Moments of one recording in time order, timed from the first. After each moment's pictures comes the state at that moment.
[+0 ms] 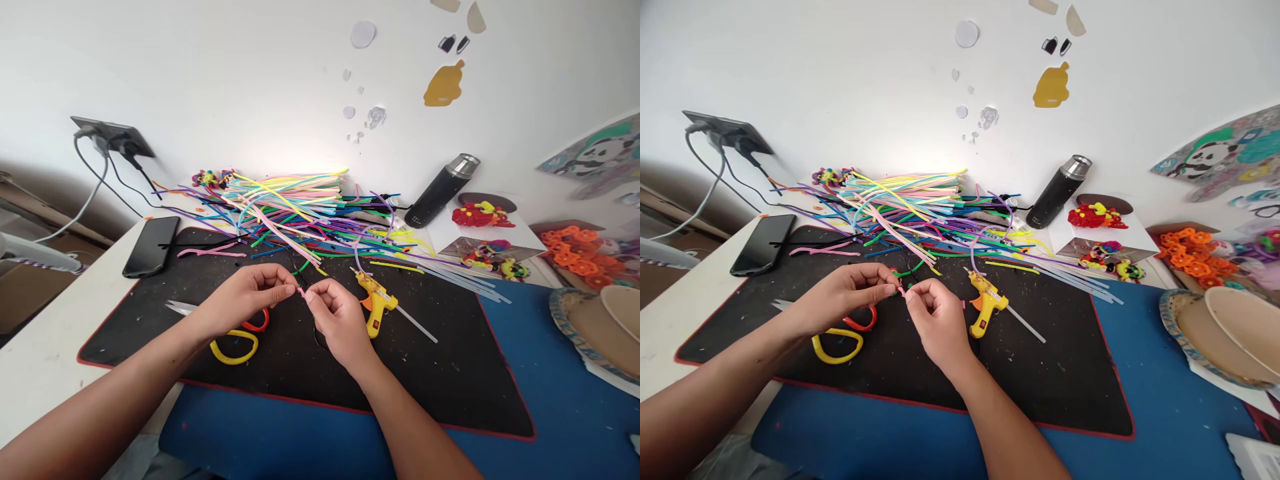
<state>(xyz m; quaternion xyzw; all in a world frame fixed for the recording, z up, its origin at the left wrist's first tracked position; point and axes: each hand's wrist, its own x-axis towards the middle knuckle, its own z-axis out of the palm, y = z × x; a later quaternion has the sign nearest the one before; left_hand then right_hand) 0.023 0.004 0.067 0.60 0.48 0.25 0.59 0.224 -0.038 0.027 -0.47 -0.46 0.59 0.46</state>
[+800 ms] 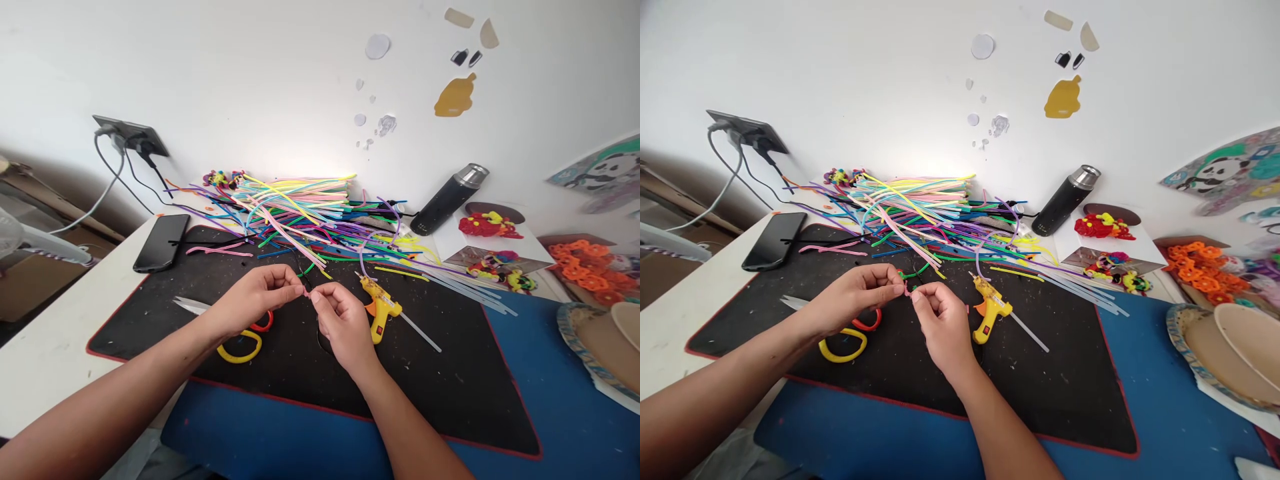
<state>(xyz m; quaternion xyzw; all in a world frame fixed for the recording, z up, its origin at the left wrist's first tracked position) 0.033 0.000 0.068 0.57 0.48 0.28 0.61 0.222 -0.039 0.022 -0.46 -0.45 0.60 0.47</state>
